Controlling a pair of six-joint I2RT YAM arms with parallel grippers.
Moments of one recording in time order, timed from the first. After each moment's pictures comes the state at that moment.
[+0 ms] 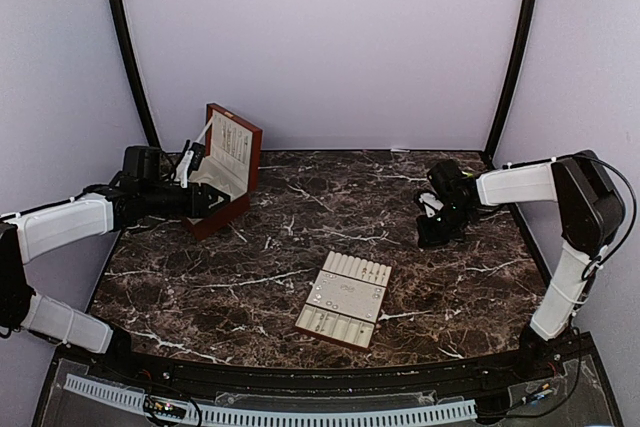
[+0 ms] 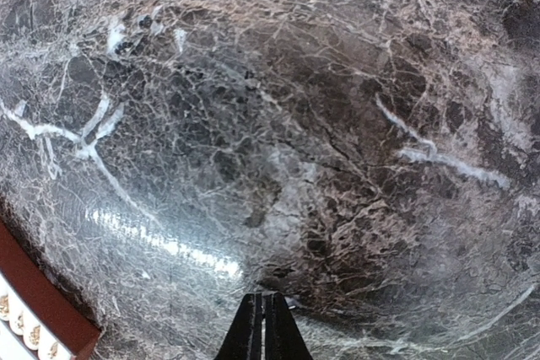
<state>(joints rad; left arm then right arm) -0.25 1.28 0.78 -0.08 0.51 -0.15 0.41 1.77 1.05 -0.51 -0.14 0.18</state>
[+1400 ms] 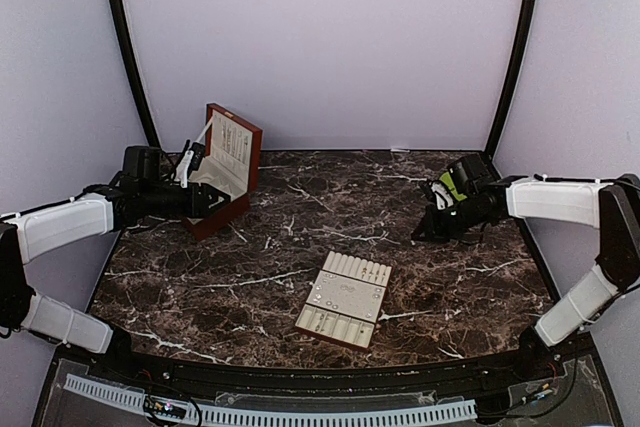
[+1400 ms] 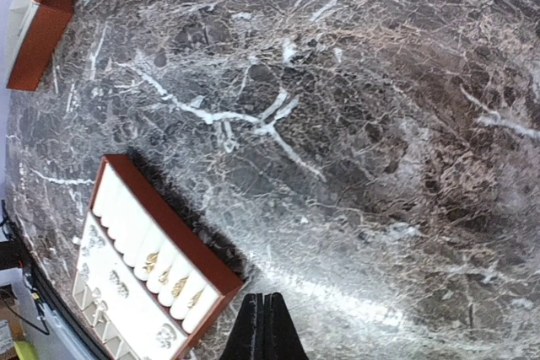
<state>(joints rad) -0.25 1.28 0.78 -0.08 0.51 -0.15 0.41 1.52 0.92 -0.42 -0.39 0.35</state>
